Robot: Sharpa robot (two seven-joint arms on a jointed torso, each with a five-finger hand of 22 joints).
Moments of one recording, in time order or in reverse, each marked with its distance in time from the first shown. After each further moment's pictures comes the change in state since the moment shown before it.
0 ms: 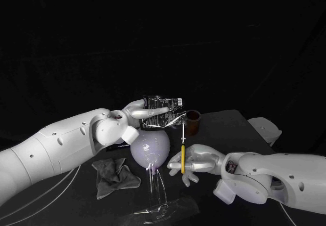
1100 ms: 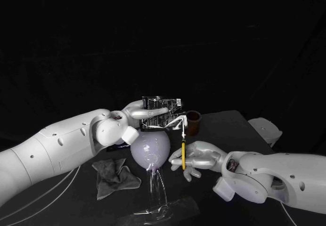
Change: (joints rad) left arm 0.000 -0.001 0.000 -0.002 -0.009 -0.019 -0.002; left_hand -0.006 -0.006 0.001 -0.002 0.000 0.000 0.003 0.002 0.010 0.000 0.000 -0.001 0.000 0.005 -0.002 0.000 0.002 0.000 0.000 0.000 0.004 0.002; right arm 0.006 -0.002 0.000 -0.006 0.000 -0.057 0.025; right_hand 0.122 0.122 -0.216 -0.032 0.000 -0.034 -0.003 -0.042 0.068 -0.039 0.009 -0.040 0.107 0.054 0.009 0.060 0.050 -0.017 0.008 -0.036 0.045 0.033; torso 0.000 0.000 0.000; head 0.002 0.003
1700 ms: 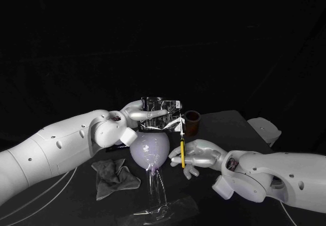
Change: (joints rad) left arm 0.000 -0.010 0.000 0.011 -0.084 -0.015 0.025; left_hand -0.003 -0.003 0.005 -0.005 0.000 0.000 0.000 -0.002 0.002 0.000 0.000 0.000 0.000 0.000 0.000 0.000 0.002 -0.001 0.000 0.000 0.004 0.002; right arm 0.001 -0.001 0.000 -0.003 0.001 -0.029 0.012; right_hand -0.014 -0.014 0.000 -0.006 0.000 -0.042 -0.007 -0.019 -0.023 -0.070 0.029 -0.011 -0.050 -0.053 0.021 -0.021 -0.056 -0.001 -0.014 0.028 -0.004 -0.002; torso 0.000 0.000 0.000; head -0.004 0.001
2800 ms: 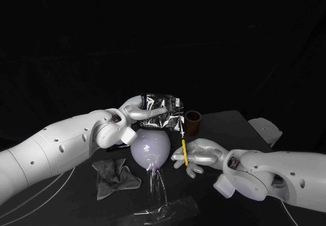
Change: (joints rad) left arm 0.000 -0.005 0.000 0.004 -0.183 -0.077 0.143; left_hand 0.000 0.000 0.003 -0.003 0.000 -0.004 -0.003 0.004 0.000 0.000 0.000 0.000 0.000 0.006 -0.002 0.000 0.002 -0.008 0.003 -0.003 0.008 0.003; right arm 0.007 -0.003 0.000 -0.010 0.026 0.015 0.000; right_hand -0.013 0.027 0.001 -0.019 0.000 0.130 -0.001 0.068 -0.026 0.180 -0.062 0.052 -0.014 0.080 -0.058 0.083 0.071 0.016 0.066 -0.027 0.109 0.056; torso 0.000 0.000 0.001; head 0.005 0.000
